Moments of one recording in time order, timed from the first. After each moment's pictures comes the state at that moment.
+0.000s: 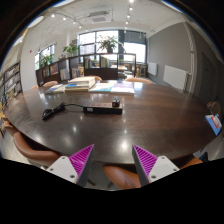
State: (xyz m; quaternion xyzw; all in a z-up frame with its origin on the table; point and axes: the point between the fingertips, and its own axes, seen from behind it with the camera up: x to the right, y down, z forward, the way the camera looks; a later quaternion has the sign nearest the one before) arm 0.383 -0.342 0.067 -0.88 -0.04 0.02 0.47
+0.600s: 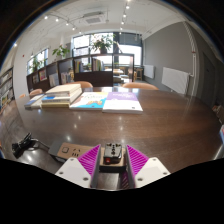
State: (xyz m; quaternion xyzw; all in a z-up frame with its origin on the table) arm 0.380 -0.031 0.029 -0.87 -0.02 0.00 0.48
